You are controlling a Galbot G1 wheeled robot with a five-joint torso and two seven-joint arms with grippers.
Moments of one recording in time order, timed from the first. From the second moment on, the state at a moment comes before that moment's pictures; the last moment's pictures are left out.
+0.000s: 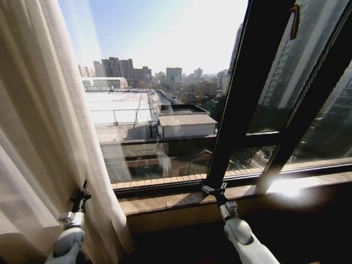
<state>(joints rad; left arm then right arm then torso) 1.22 -1.13 -0.72 -1.48 -0.44 -0.33 -0.05 -1.18 1.14 0.35 1.65 0.24 0.18 0.11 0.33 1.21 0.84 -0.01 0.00</state>
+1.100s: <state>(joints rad) 0.79 -0.83 -0.86 -0.80 -0.42 -0.34 -0.27 -1.18 1.14 0.35 1.65 0.24 0.18 0.11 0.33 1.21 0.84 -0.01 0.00</state>
